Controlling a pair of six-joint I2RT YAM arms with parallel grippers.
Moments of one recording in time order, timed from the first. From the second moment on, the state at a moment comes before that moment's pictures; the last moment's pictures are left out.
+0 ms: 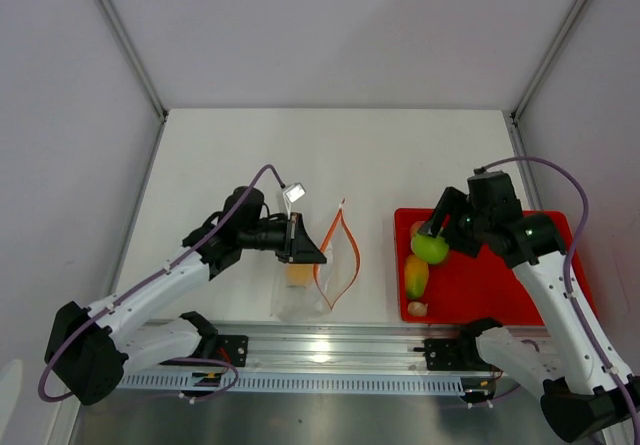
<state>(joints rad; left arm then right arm) -0.62 1.04 0.70 -0.18 0.73 -0.65 0.32 0.93 1.11 -1.11 0.01 0.73</state>
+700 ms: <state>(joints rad) -0.62 1.05 0.72 -0.20 0.70 -0.72 0.82 1.05 1.21 -0.64 -0.32 0.68</state>
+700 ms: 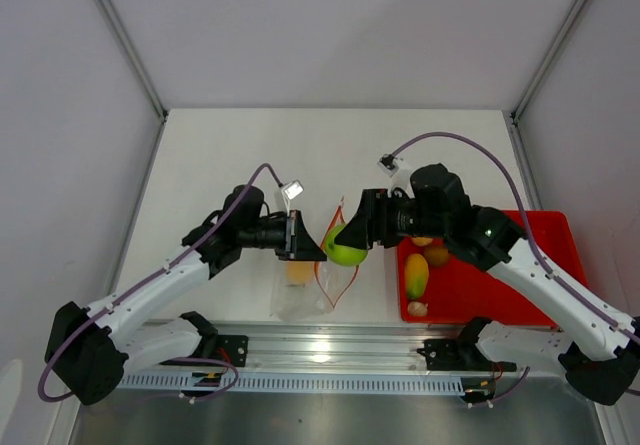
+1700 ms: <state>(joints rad) -0.62 0.90 0.83 -0.35 0.65 -0.74 1.05 1.19 1.21 -0.72 0.03 0.62</state>
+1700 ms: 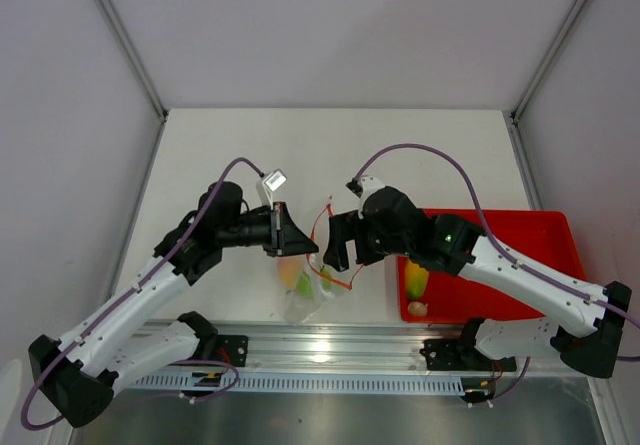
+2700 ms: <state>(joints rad) -0.62 0.91 0.83 -0.34 0.66 -0.74 0.47 1.06 1.00 -0.82 0.27 0.54</state>
